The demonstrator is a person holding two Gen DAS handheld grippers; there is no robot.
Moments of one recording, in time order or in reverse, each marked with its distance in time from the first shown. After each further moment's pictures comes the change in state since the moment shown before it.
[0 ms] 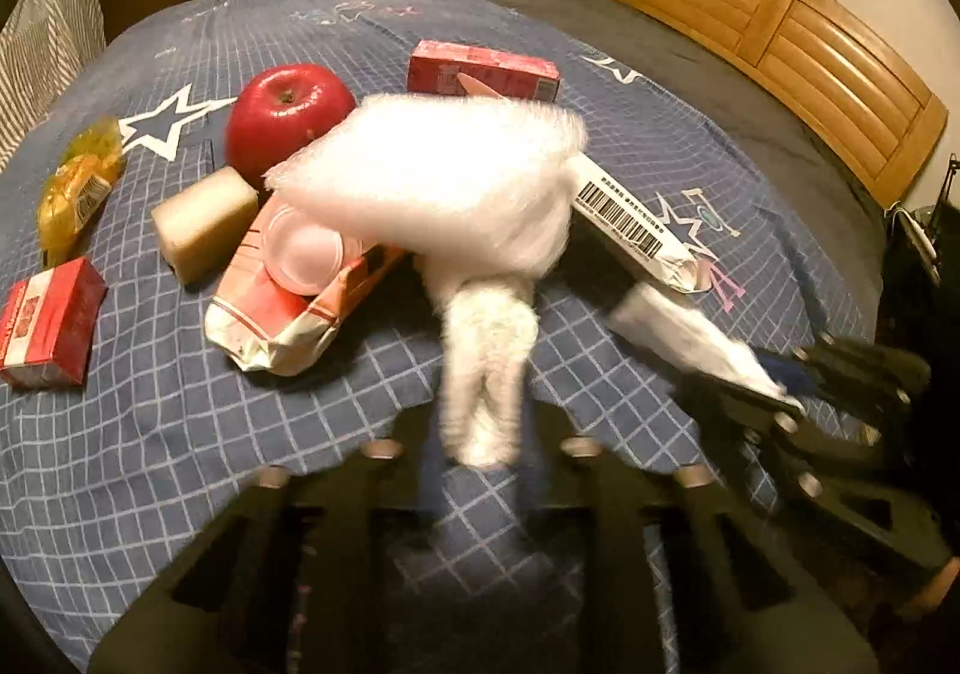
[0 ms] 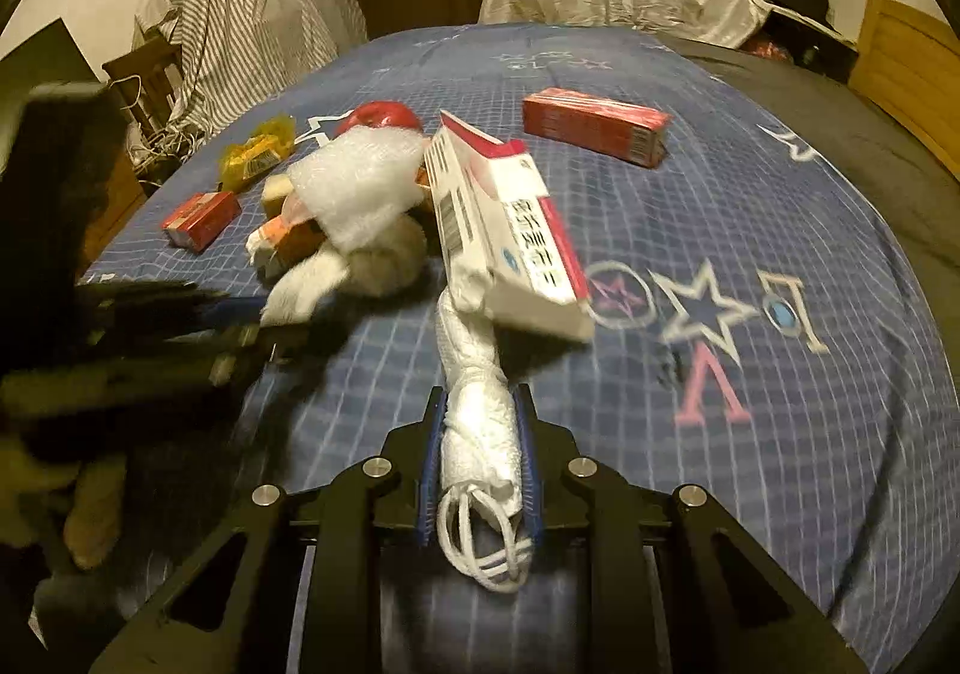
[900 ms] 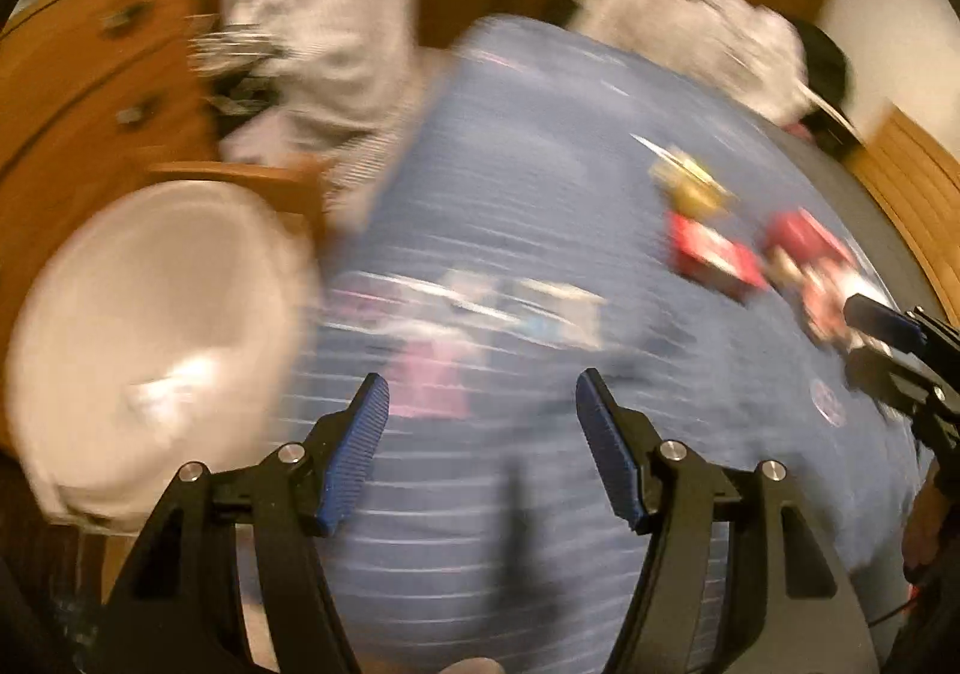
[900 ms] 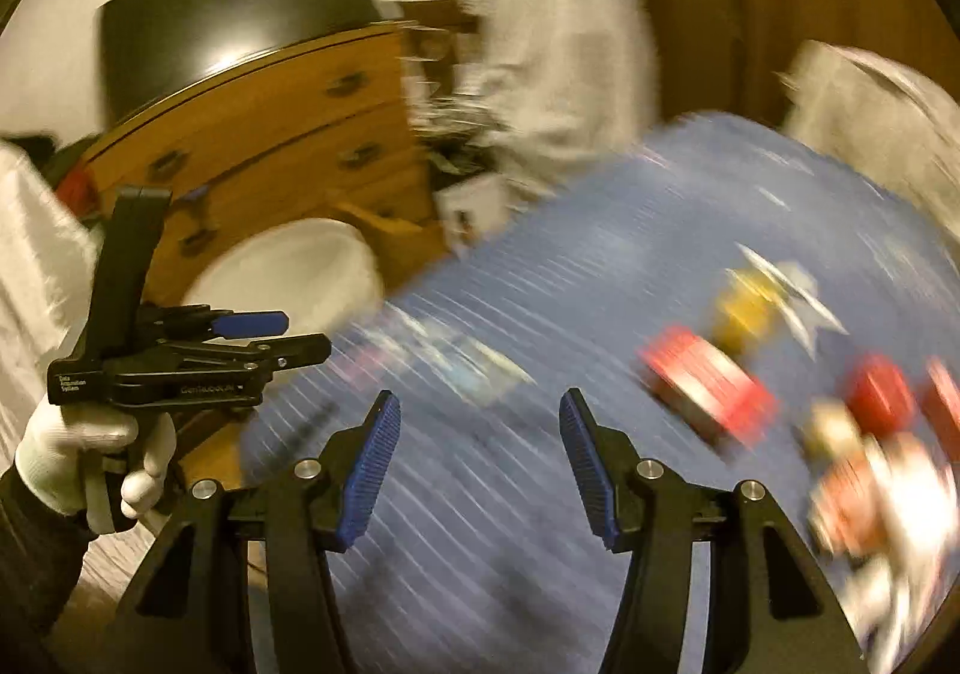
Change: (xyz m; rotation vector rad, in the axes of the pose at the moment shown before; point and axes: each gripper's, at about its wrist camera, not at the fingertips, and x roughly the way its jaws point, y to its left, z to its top) left arm -0.228 0.246 -0.148 -0.424 -0.147 0.354; right arm -0.017 0.281 0.068 -0.368 -0.070 0.353
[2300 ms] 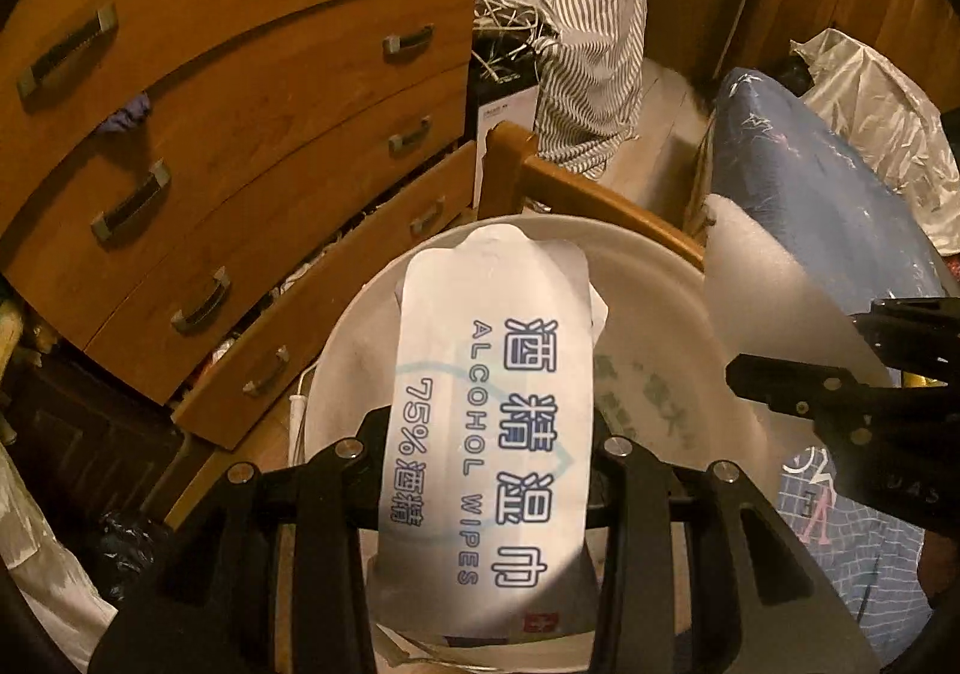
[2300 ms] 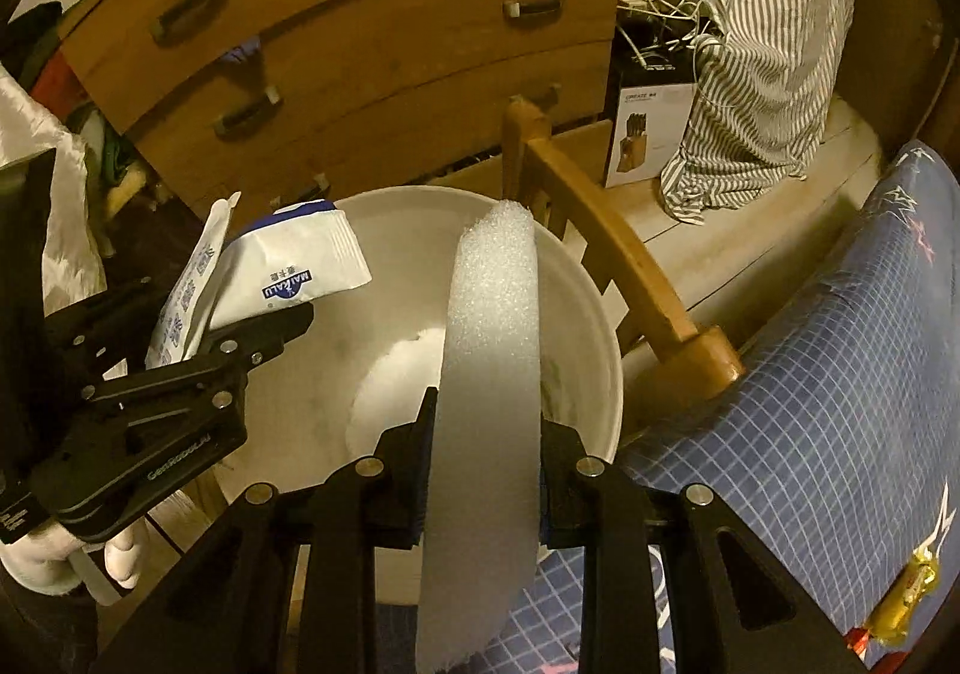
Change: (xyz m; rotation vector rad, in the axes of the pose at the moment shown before) left arm -0.048 0.259 0.032 -0.374 0.022 0.355; right arm 0.292 0.337 0.189 -0.360 0.457 0.252
